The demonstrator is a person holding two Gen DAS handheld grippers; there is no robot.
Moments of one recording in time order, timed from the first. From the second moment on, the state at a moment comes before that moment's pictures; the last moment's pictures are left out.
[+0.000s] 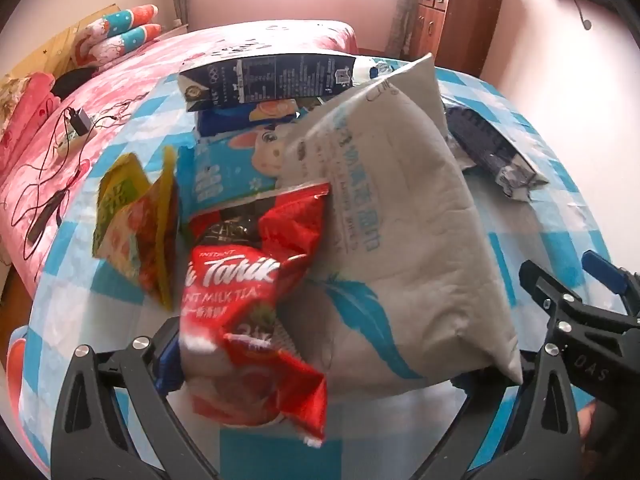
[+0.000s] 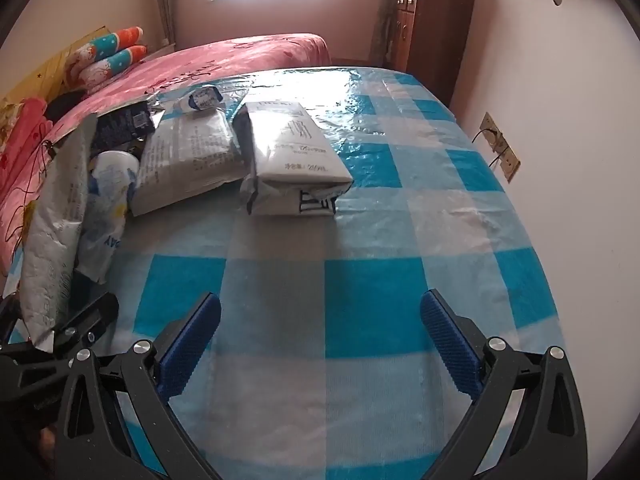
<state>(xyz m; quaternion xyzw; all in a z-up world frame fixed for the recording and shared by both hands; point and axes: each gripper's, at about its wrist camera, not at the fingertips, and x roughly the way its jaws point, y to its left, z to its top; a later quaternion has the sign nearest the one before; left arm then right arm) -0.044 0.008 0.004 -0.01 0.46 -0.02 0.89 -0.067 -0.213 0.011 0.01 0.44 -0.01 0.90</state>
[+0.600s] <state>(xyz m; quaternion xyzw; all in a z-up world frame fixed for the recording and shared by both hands) -0.121 0.042 0.051 -0.02 0.41 -0.07 0.91 -0.139 -0.186 0.065 -0.02 0.37 0.00 0.93</state>
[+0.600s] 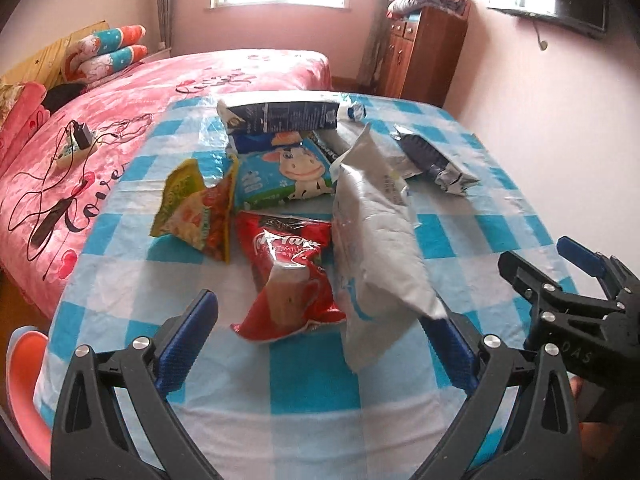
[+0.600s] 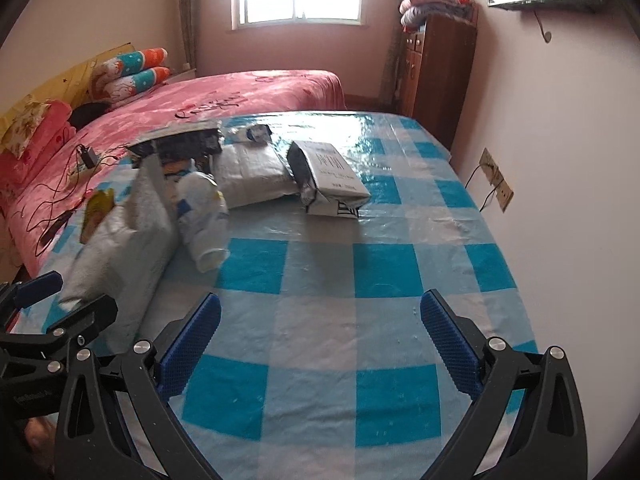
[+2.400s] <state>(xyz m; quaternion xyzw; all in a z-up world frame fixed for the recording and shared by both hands) -0.193 0.078 0.107 -0.06 0.34 -0.08 0.93 -0.206 -0.157 0.122 -0.03 0.32 0.01 0.95</state>
